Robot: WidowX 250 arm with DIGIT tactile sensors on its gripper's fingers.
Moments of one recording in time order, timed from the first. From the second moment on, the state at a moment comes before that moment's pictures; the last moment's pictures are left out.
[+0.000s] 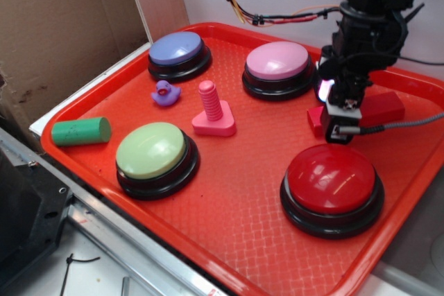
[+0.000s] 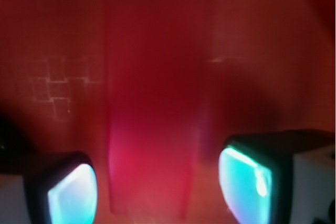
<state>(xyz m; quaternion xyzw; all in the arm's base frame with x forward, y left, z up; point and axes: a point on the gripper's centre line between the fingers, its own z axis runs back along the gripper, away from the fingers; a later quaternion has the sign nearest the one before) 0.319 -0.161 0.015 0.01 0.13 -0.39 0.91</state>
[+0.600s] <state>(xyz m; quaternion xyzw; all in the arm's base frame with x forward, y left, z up) 0.317 -0.158 0.011 0.01 0.14 -0.35 0.93</state>
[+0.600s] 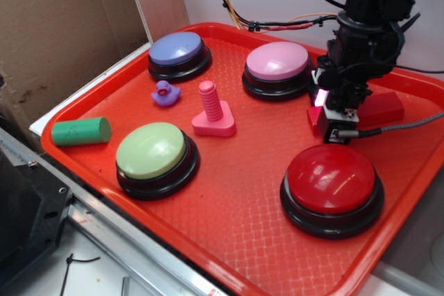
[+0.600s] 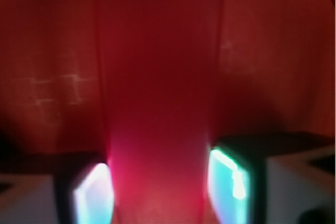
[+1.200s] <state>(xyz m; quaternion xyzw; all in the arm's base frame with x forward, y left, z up) 0.295 -0.136 0.092 0.02 0.08 -0.18 0.98</state>
